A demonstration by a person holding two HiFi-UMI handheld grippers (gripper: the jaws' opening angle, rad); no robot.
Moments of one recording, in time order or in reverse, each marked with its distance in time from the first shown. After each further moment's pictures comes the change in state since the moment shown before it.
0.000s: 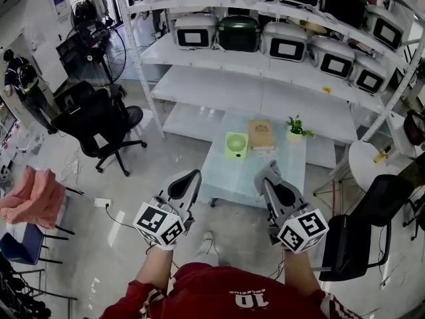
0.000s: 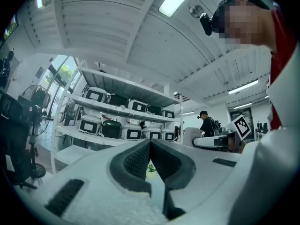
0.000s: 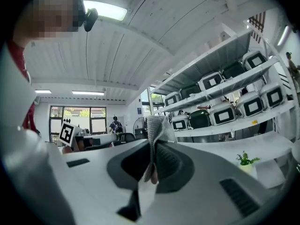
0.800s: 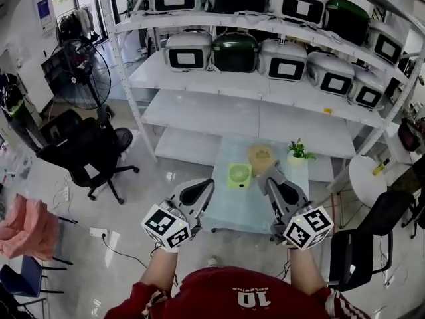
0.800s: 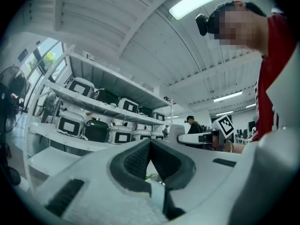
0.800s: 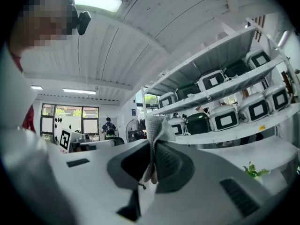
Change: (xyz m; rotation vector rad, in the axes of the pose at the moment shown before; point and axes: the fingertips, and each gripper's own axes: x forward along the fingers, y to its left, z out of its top) left arm 0.102 0.103 0.013 -0.030 -0.026 -0.247; right arm 0.145 -0.056 0.035 -0.011 -0.019 -0.067
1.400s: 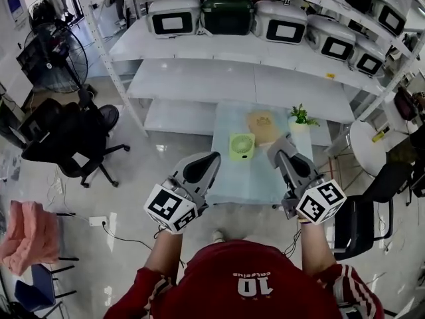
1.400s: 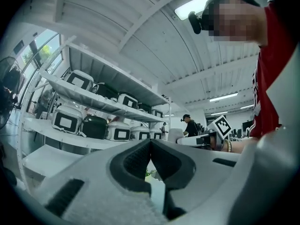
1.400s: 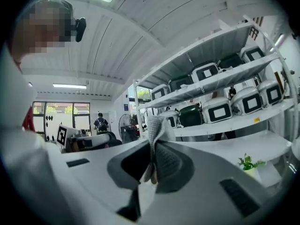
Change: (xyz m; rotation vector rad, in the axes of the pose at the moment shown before) left arm 0.012 0.054 -0.024 -0.009 0.022 -0.065; right arm 0.044 -0.025 -0.038 0.016 0.070 -0.094
